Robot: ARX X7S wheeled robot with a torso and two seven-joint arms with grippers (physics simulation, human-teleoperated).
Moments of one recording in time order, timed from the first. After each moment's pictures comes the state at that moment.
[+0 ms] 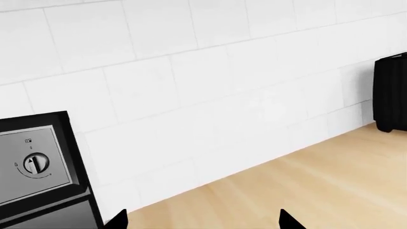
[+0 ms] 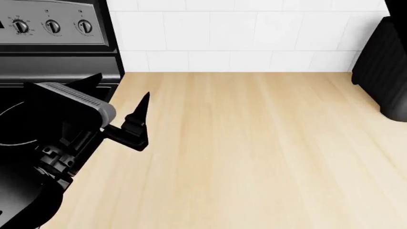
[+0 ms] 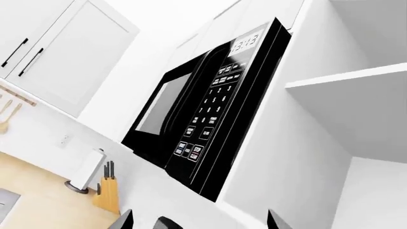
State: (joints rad) left arm -0.56 -0.69 0.15 0.66 -0.83 -0.77 -0.21; right arm 2.05 0.75 -1.25 -0.44 1.55 -0.09 0.21
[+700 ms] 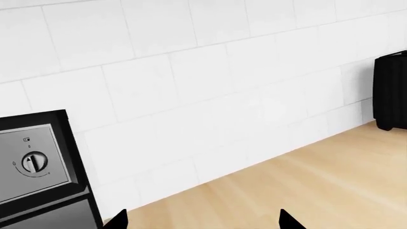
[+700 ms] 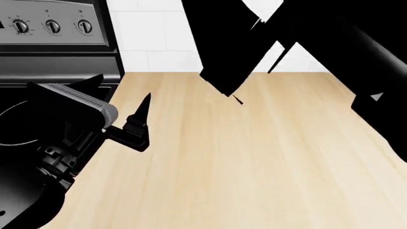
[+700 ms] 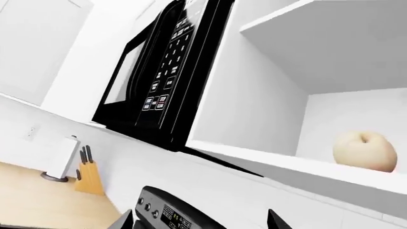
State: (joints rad) left arm -0.56 -0.69 0.16 0.66 -0.83 -0.76 -0.22; right arm 1.81 0.92 -1.30 -0.57 1.48 -0.16 0.27
